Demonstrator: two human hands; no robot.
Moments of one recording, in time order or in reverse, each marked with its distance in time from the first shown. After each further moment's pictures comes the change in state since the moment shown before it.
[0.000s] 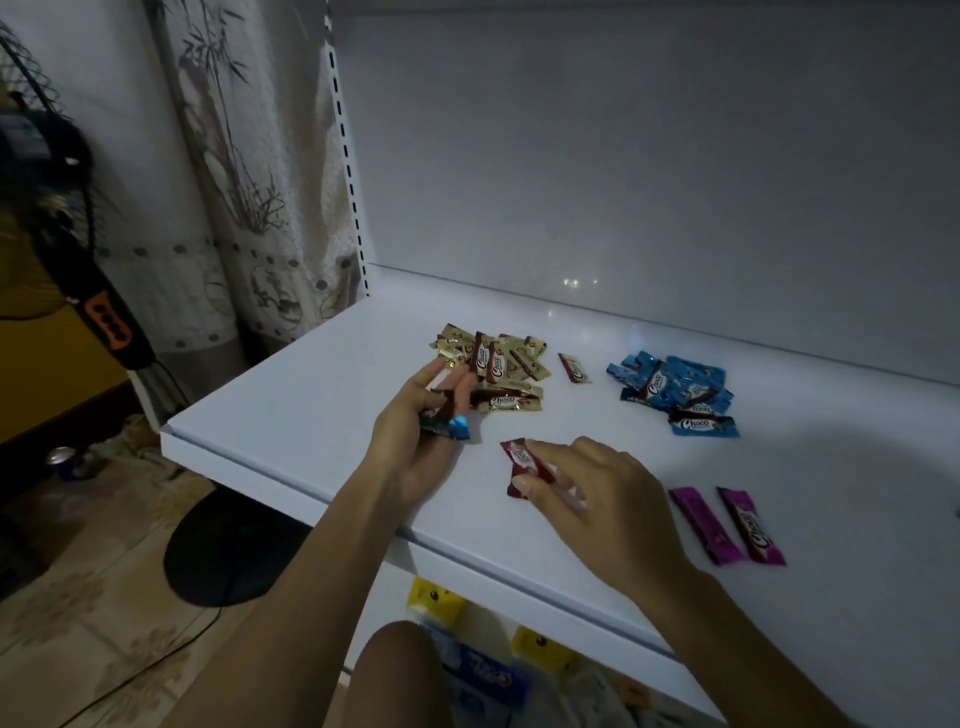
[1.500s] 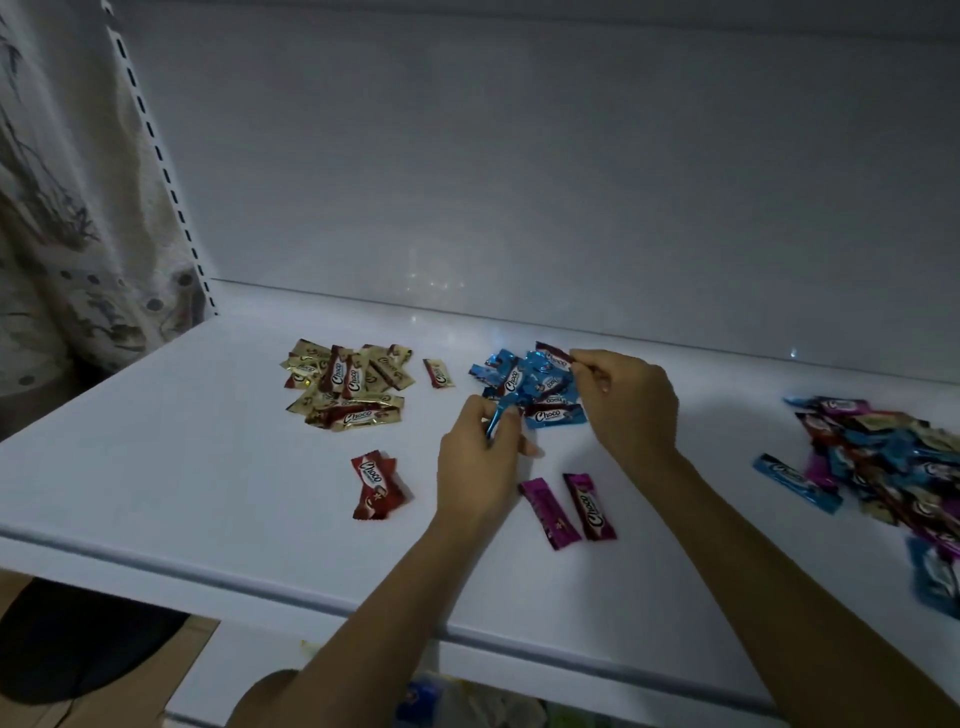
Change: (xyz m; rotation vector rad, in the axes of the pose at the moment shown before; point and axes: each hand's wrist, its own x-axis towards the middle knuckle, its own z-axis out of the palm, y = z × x) left_hand -0.011 -0.159 0.075 1.136 -0.162 0.434; right_hand 0.029 0.122 -0.087 -0.232 0.321 0.400
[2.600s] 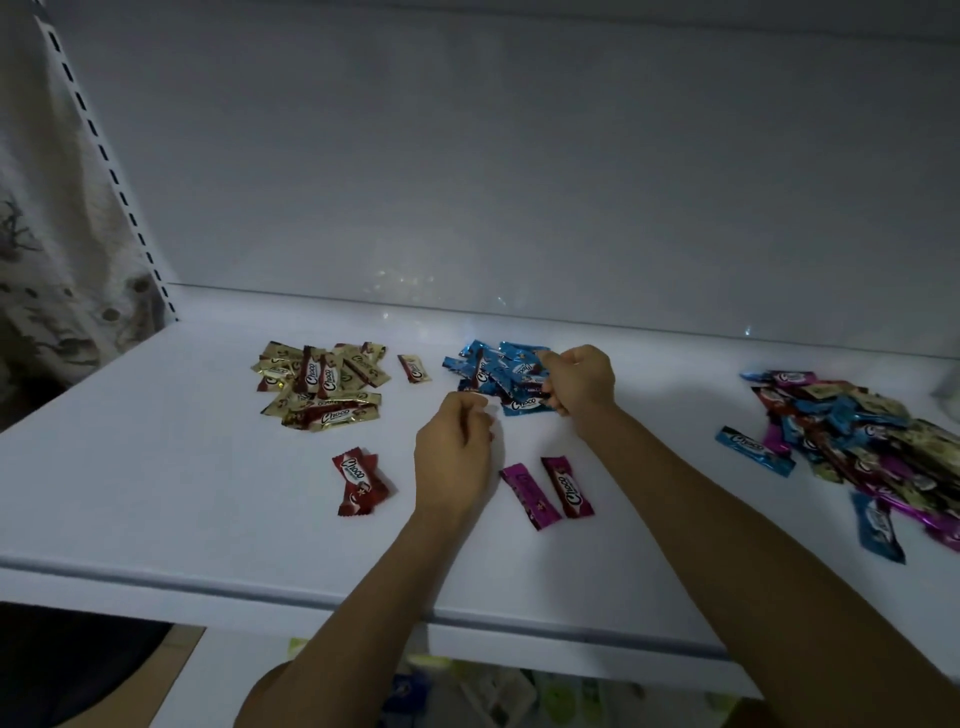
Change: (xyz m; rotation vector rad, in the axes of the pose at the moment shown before) left_hand 0.007 -0.018 -0.002 0.126 0.027 0.152; right_hand 0.018 0.012 0.035 0.486 -0.165 0.777
